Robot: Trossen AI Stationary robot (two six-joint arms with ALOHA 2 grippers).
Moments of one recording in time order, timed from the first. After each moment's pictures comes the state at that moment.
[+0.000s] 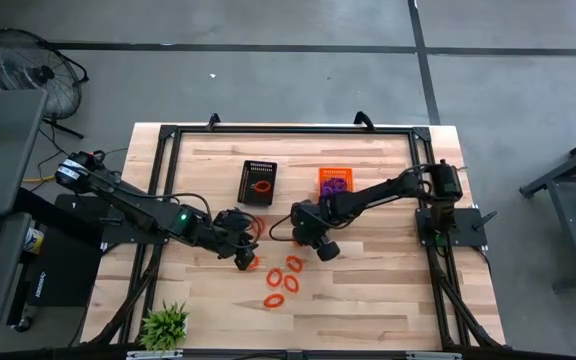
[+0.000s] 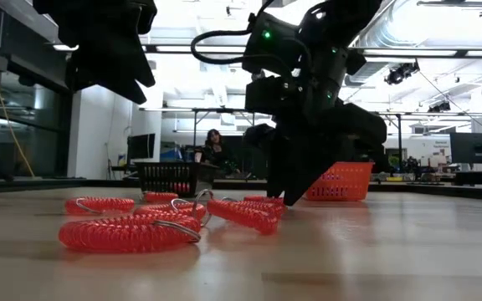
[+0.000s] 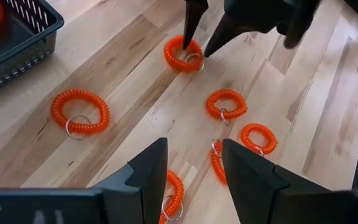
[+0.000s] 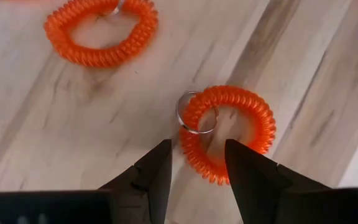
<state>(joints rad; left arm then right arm) -0.41 1.32 0.87 -0.41 -0.37 -1.00 0.04 1.94 1.19 -0.40 -0.14 -0.43</state>
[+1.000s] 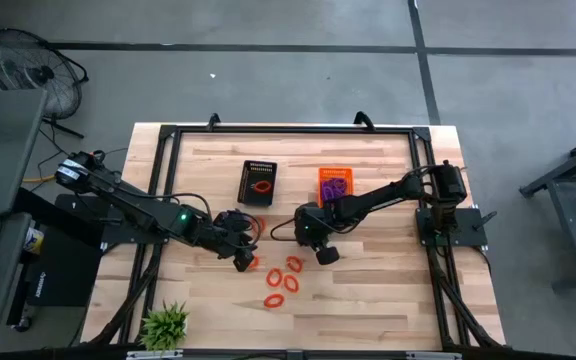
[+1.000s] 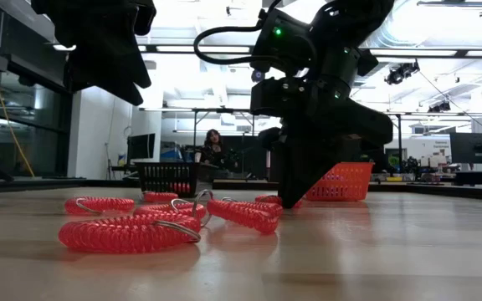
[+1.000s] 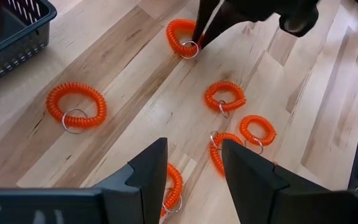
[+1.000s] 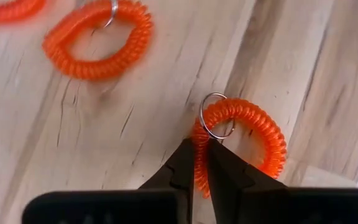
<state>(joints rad) -0.41 1.32 0.87 -0.42 -0.34 -0.99 0.08 1.94 1.13 -0.37 -0.10 -0.25</state>
